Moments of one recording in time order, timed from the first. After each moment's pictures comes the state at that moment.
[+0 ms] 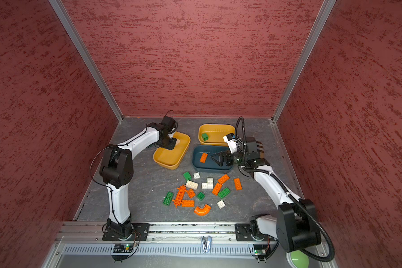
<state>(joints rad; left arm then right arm) -0.36 2.07 1.69 -0.88 -0.14 -0.10 0.19 1.26 0.79 -0.17 -0.78 0.18</state>
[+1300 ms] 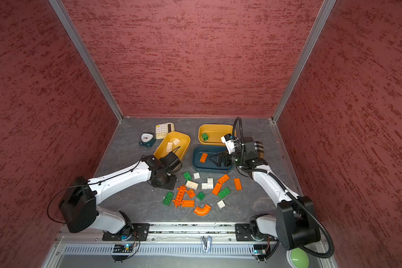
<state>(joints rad) -0.79 1.43 0.97 -1.03 -0.04 -0.63 0.22 1.28 0.79 -0.15 -0.78 0.18</state>
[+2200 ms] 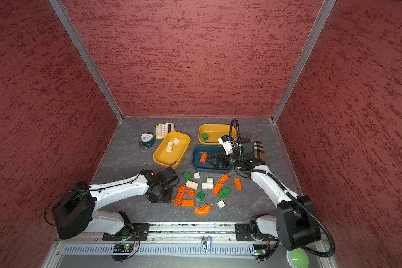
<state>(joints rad) -0.82 1.40 0.73 -0.84 0.02 -0.79 0.26 1.28 0.79 -0.16 -0.77 0.18</state>
